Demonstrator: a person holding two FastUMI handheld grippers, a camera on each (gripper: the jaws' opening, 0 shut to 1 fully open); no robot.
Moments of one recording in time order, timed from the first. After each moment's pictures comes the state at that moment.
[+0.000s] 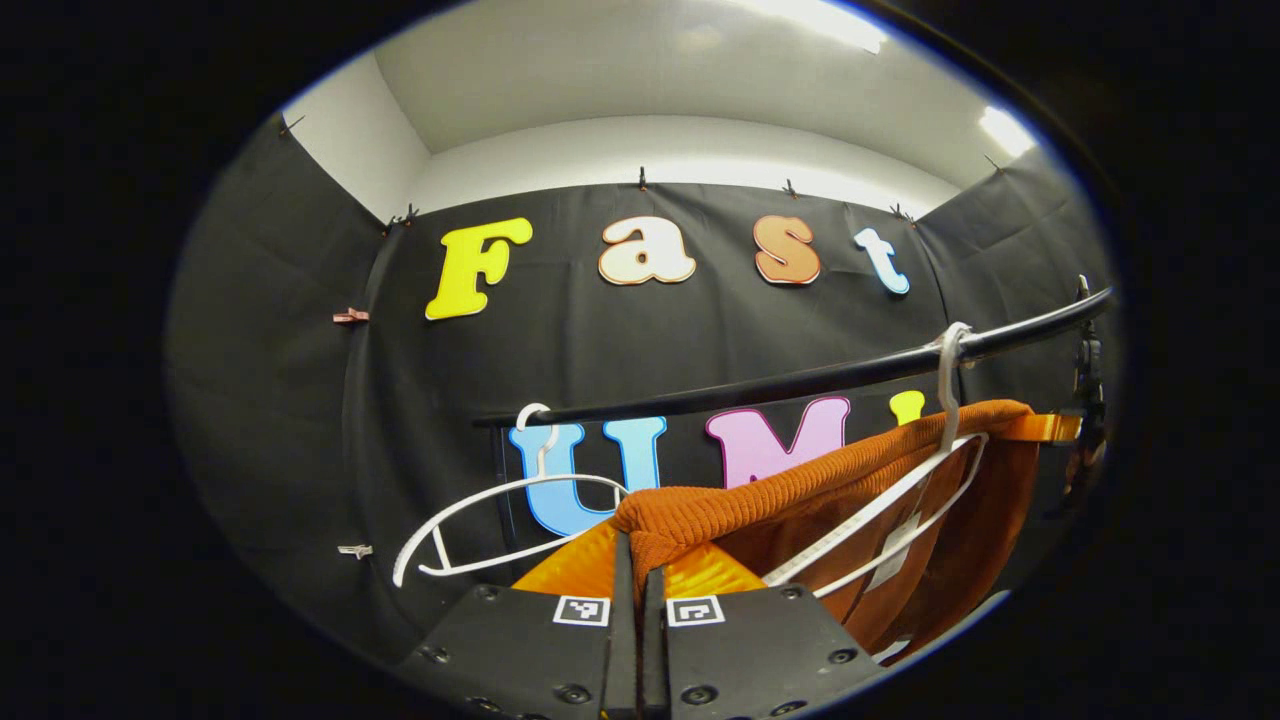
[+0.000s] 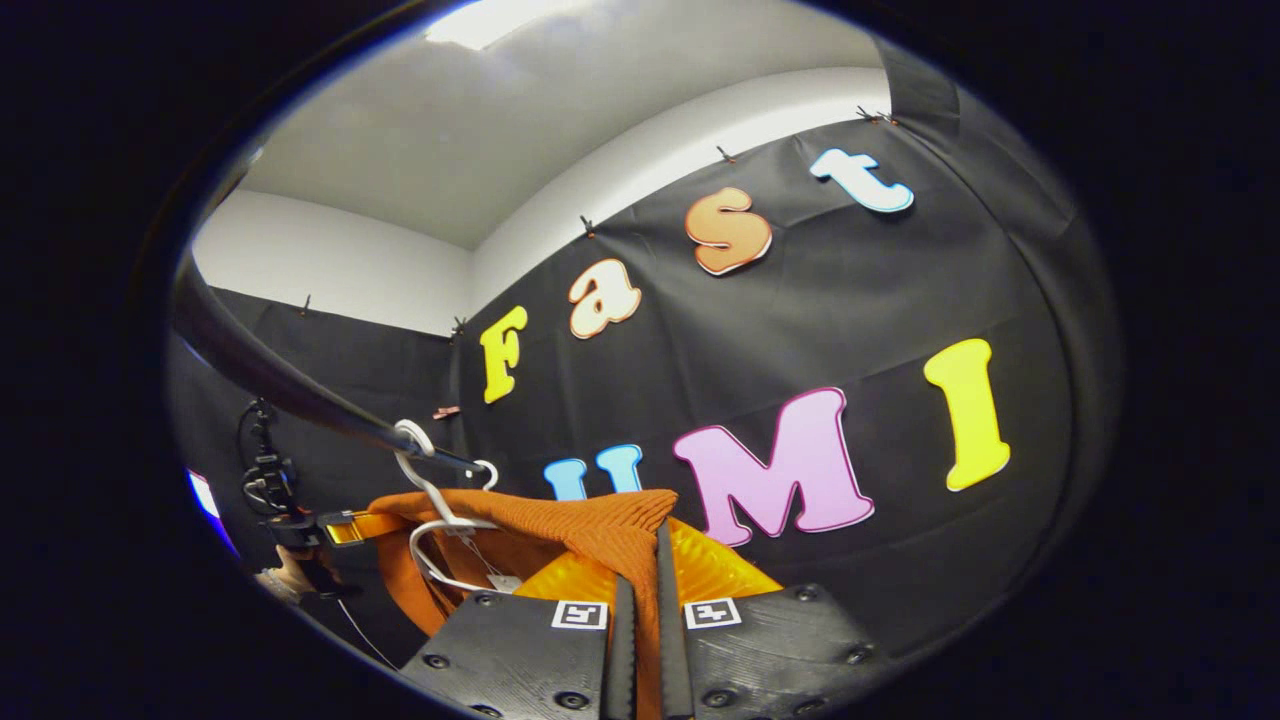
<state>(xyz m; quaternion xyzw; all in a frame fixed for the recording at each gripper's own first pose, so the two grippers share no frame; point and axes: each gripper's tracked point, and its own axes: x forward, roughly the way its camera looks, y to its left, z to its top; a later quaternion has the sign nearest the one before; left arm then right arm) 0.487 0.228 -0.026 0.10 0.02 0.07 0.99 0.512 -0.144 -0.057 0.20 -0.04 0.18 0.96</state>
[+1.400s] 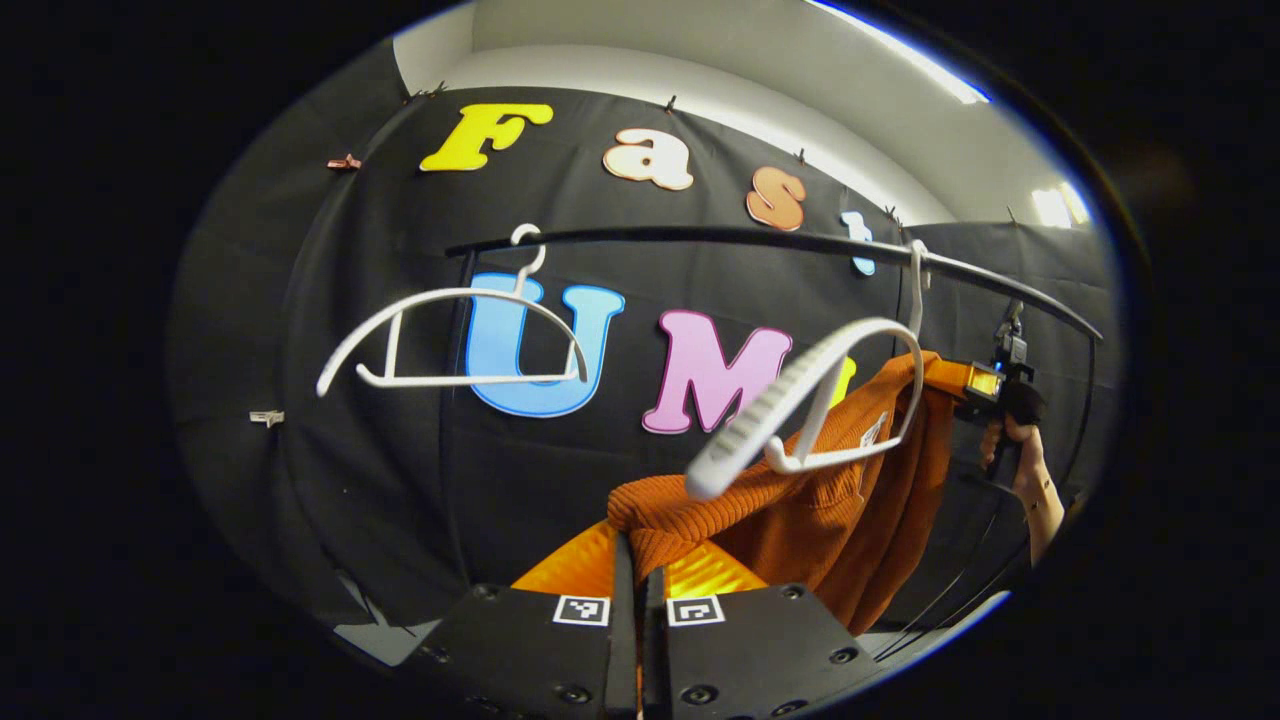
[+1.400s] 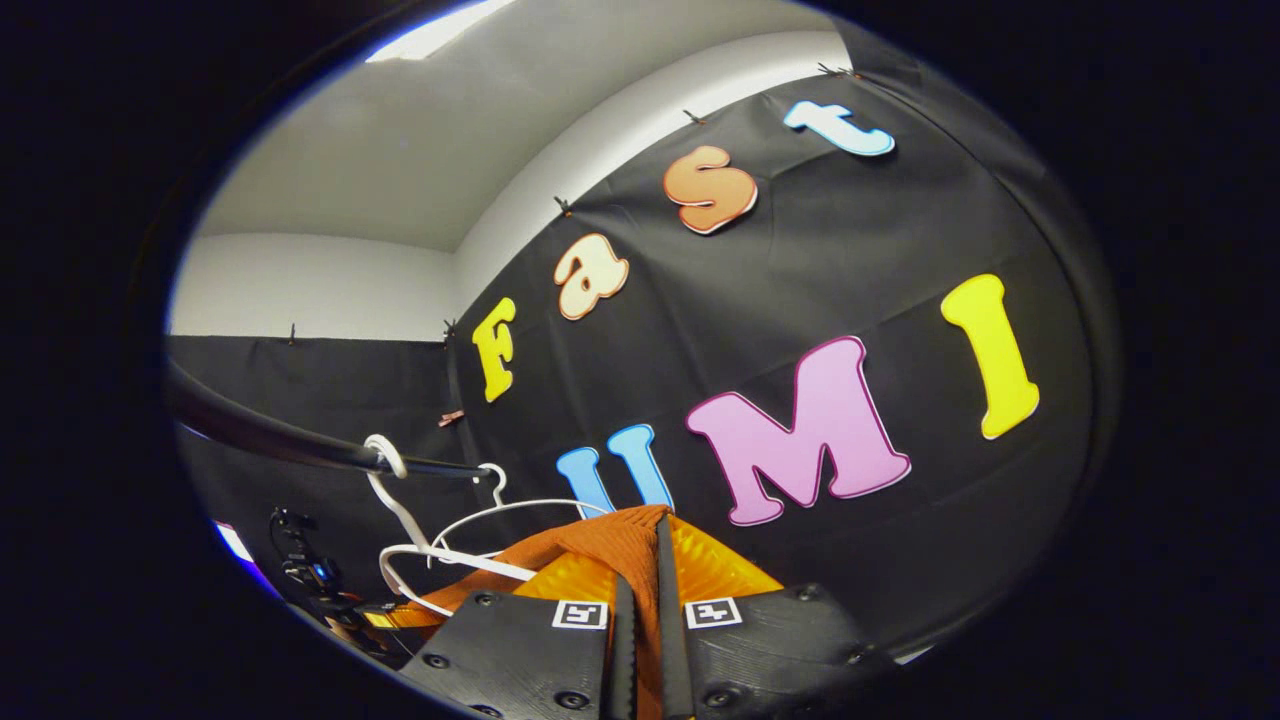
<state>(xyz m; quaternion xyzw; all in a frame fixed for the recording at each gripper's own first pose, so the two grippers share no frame) 0.426 0.217 -0.169 -0.03 0.15 -0.02 0.99 0.542 -0.136 -0.099 0.26 0.04 0.16 0.95</state>
